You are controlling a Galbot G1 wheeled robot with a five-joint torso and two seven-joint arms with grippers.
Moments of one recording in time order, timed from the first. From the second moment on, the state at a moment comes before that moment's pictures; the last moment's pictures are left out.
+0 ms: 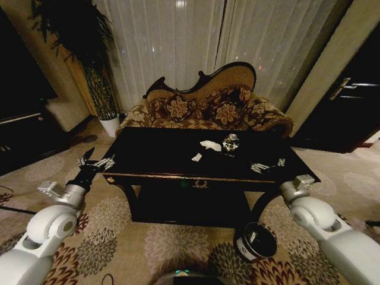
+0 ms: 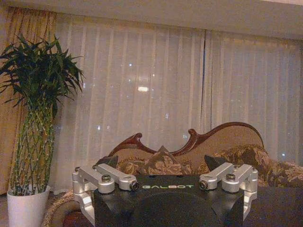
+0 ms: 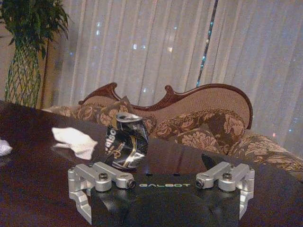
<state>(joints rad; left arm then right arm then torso) 1.49 -0.81 -0.85 -2.17 -0.88 0.02 -0.07 -1.26 0.58 0.52 1.92 0.77 -0.05 0.14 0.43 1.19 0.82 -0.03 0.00</state>
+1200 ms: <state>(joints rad) 1.49 -0.81 -0.85 -2.17 -0.88 0.02 -0.07 -0.60 0.59 -0.06 1.58 0.94 -0.09 0.07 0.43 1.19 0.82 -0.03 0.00</state>
